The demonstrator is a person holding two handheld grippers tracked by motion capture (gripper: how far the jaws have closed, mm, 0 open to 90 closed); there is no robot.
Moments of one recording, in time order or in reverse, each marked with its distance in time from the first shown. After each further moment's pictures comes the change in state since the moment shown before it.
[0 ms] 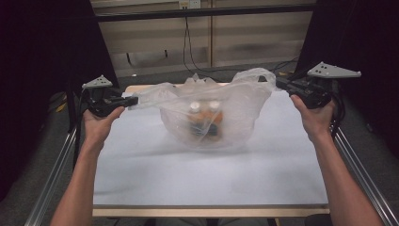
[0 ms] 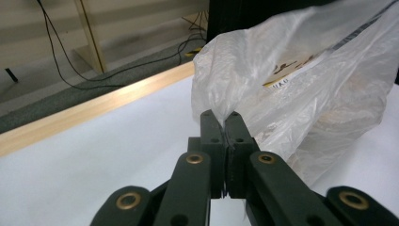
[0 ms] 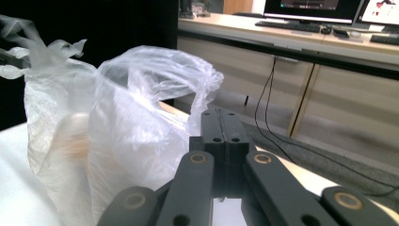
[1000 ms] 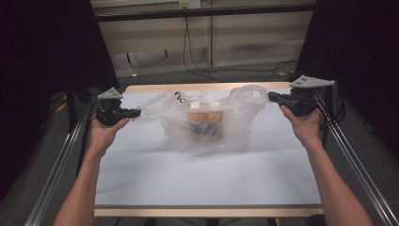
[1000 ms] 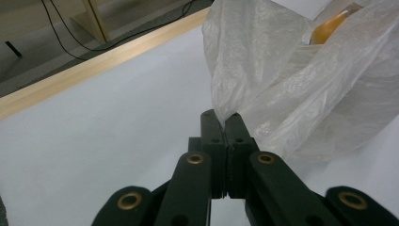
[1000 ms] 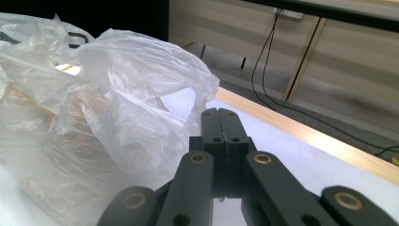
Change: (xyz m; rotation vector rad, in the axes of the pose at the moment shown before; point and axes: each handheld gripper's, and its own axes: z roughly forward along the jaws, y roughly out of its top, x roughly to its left) left arm 0.009 -0.031 0.027 0.135 0.027 0.051; right arm -0.005 -0.039 0.036 0.161 -0.024 -0.007
